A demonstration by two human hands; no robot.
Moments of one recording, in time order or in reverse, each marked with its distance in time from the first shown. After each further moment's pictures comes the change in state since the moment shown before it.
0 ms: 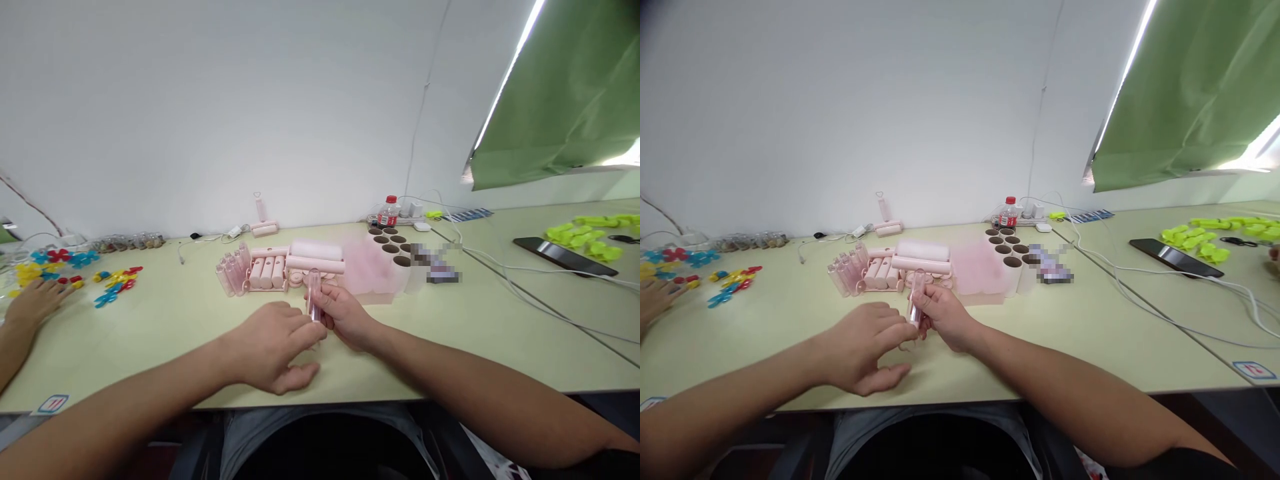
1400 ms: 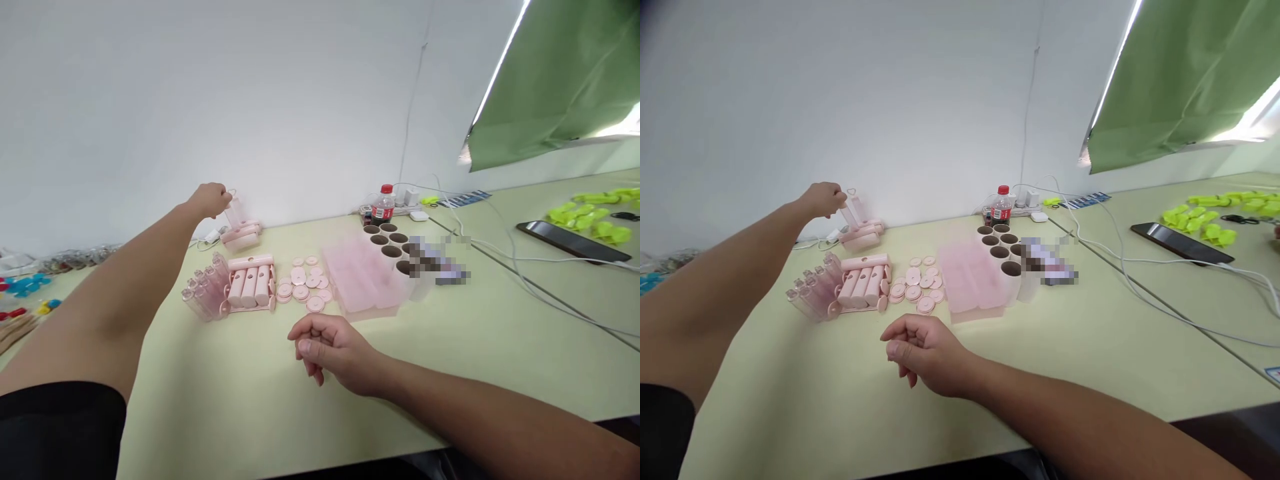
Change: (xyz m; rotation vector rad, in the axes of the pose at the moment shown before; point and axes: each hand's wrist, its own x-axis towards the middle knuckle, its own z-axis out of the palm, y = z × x) left_hand 0.055 -0.314 -0.063 0.152 -0.064 -1.154; right_hand -0.015 -0.006 0.008 -0.094 -0.041 0.085
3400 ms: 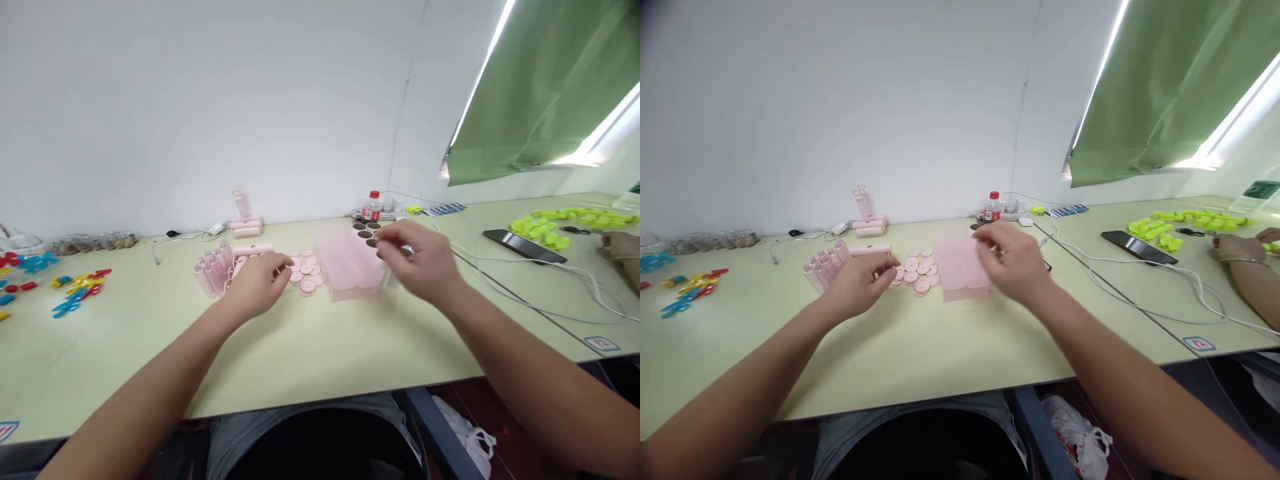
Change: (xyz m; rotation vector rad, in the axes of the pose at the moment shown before) left_hand -0.251 0.101 0.045 -0.368 0.063 0.414; right_hand -0.053 -0.104 -0.082 -1.273 0.695 -0.685
